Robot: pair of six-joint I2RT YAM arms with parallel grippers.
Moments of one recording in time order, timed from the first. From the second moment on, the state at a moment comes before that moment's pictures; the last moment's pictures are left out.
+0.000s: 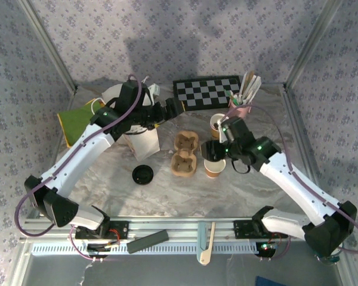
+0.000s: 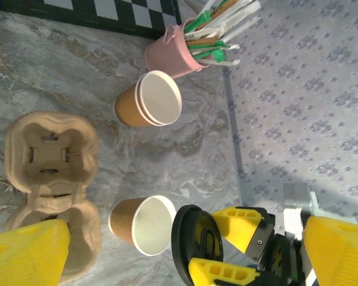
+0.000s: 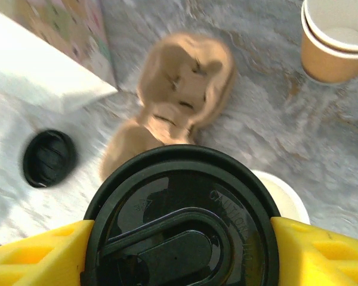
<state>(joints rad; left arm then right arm) -0.62 1.43 1.53 -0.70 0.33 -0.85 0.65 1.12 1.08 -0.83 -0.01 0.39</state>
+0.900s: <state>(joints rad) -0.68 1.43 1.54 -0.79 0.24 -0.80 0.75 1.16 0.84 -0.67 0.27 0.41</state>
